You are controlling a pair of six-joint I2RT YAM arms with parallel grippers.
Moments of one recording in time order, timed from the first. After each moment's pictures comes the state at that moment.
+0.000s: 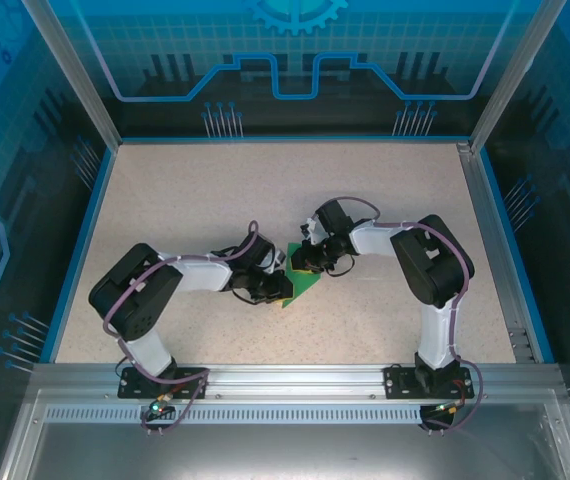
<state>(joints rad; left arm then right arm) -0.62 1.72 0.74 -0.10 0.54 -0.79 0.52 1.98 1.08 -0.25 -0.65 0.56</state>
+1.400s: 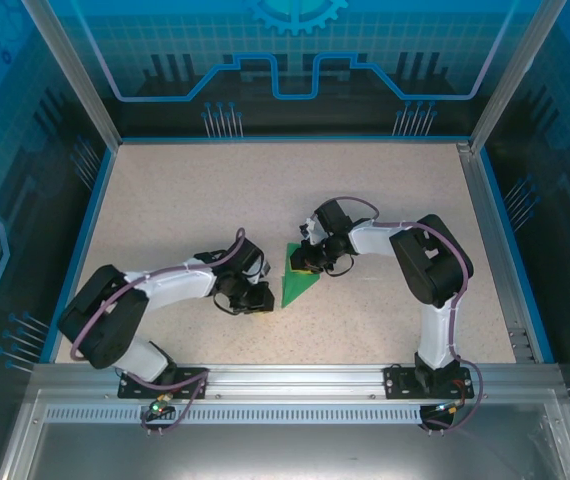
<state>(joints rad) -0.62 1.49 0.72 -0.46 0.43 -0.69 0.53 1.98 1.09 -0.26 -0.66 0.56</state>
